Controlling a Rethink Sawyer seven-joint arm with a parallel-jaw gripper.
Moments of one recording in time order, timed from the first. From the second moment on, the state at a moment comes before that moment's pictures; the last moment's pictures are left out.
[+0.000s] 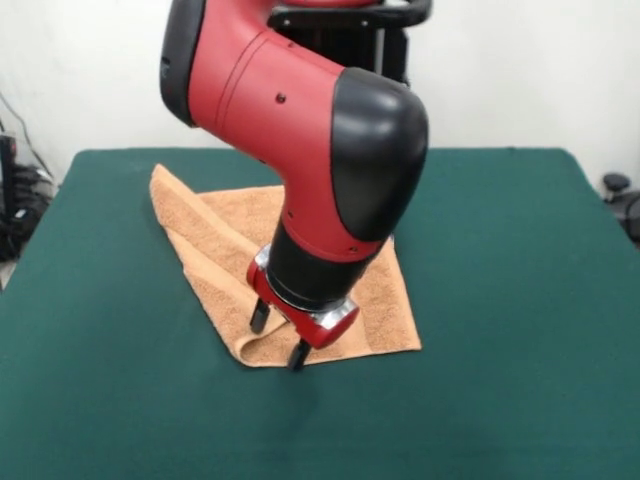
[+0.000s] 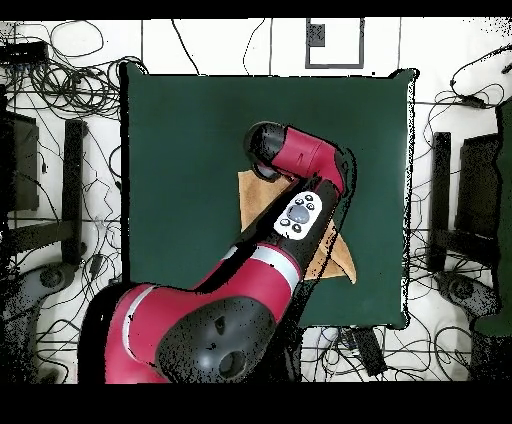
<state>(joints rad) 0.08 0.03 -0.65 1.01 0.52 0.80 2.08</state>
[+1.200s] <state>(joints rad) 0.18 -0.28 -0.59 1.41 0.52 0.59 2.08</state>
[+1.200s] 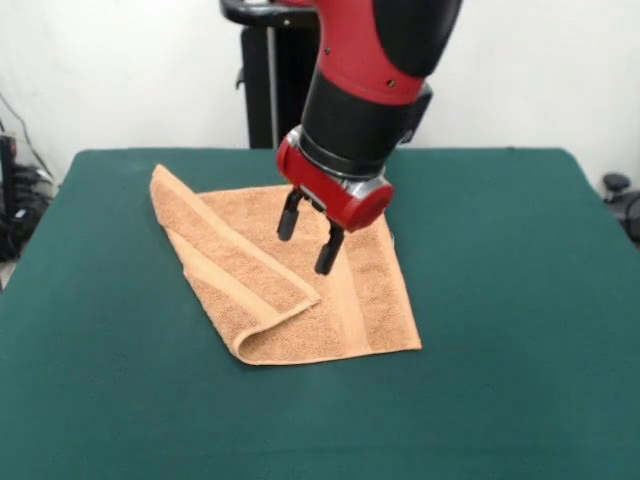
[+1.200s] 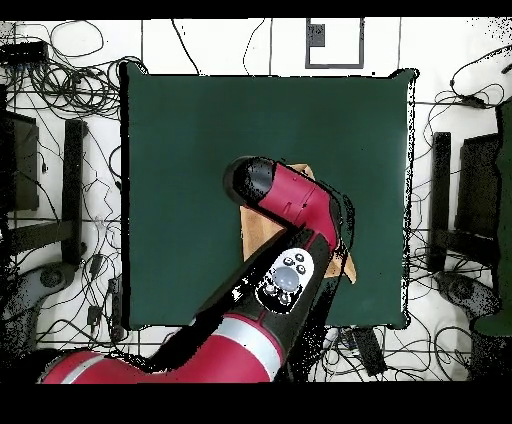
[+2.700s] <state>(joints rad) 0.15 -0.29 -0.50 1.43 0.47 0.56 2.08</state>
